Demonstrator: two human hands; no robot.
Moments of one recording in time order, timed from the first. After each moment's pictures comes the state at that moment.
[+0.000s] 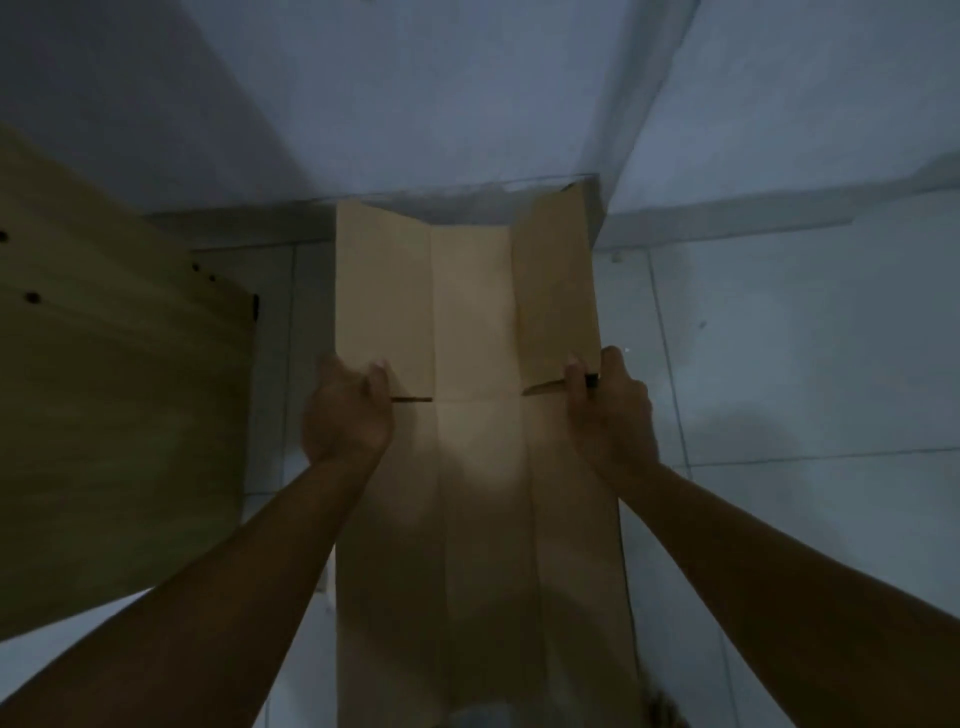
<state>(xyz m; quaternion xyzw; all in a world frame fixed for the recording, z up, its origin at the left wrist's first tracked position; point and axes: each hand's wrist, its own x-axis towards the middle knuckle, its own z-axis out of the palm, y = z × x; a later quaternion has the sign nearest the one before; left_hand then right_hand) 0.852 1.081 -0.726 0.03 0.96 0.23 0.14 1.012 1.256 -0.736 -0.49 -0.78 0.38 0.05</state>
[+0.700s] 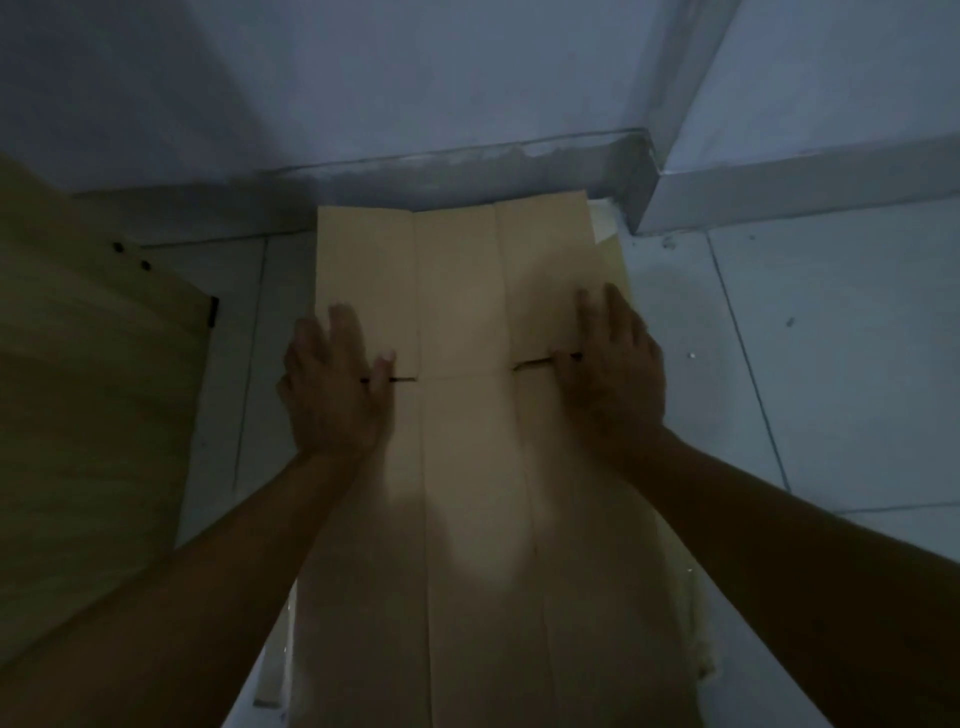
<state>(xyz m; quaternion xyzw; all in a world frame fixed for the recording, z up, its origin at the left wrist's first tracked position) 0.784 1.081 -0.885 0.20 0.97 0.13 0.02 0.947 1.286 -0.884 -0.38 -0.91 0.15 0.05</state>
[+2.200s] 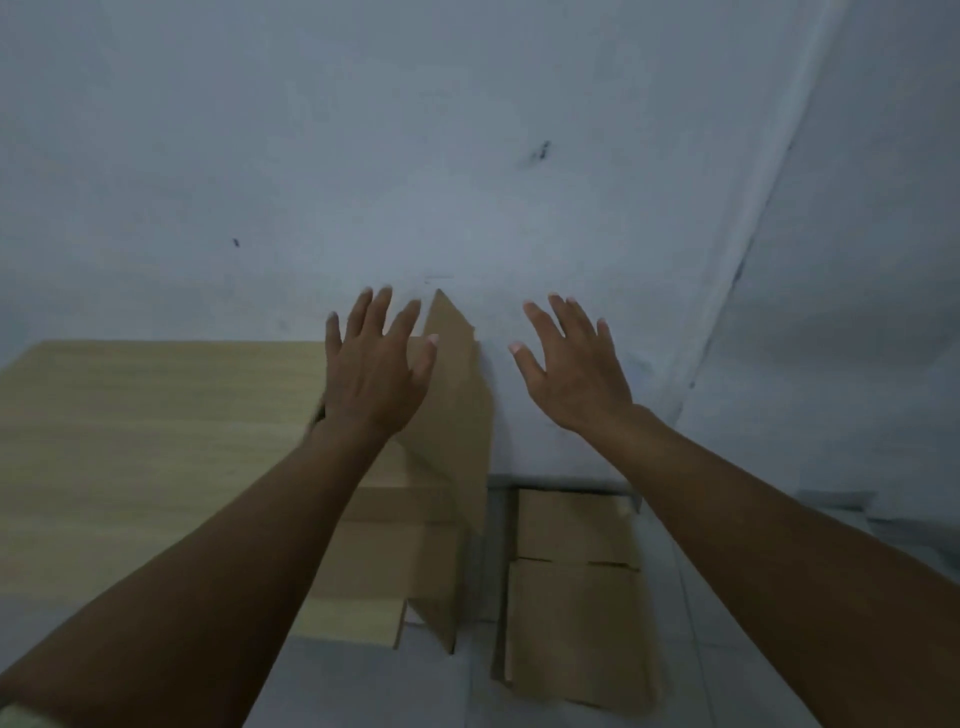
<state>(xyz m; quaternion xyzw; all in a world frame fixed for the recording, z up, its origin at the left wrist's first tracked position) 0.810 0.880 0.074 0.31 0.92 0.10 -0.21 0.920 1.078 0.049 -0.17 -0.95 0.18 0.16</state>
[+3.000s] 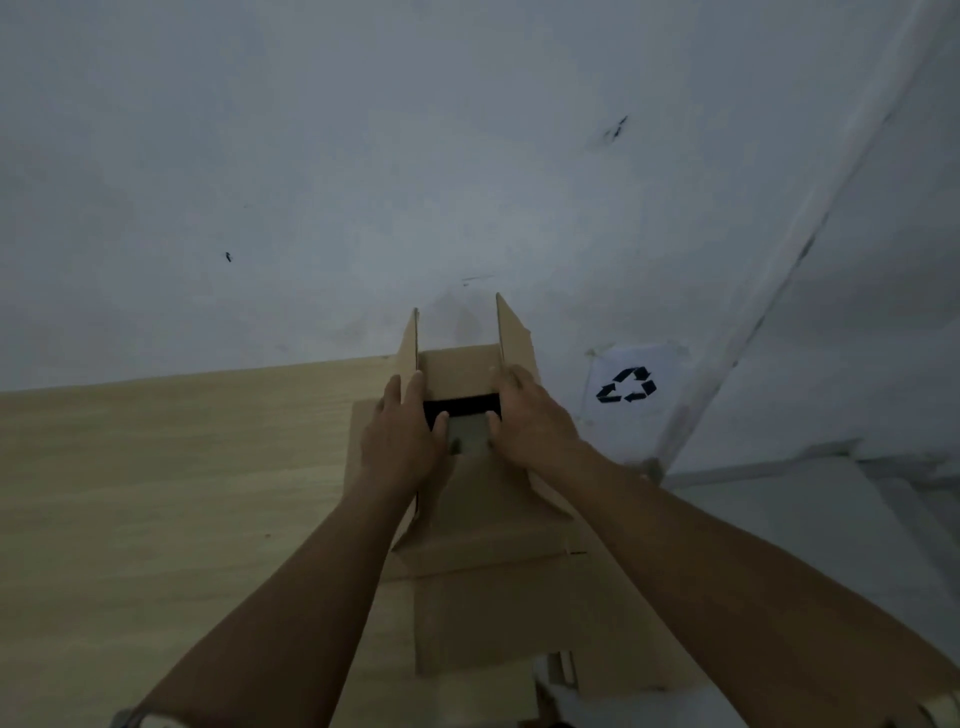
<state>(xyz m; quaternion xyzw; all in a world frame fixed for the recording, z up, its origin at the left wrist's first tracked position) 0.656 0.804 -0.019 0.28 0.94 0.17 0.05 0.752 0.941 -0.021 -0.27 -0.93 0.24 0.01</state>
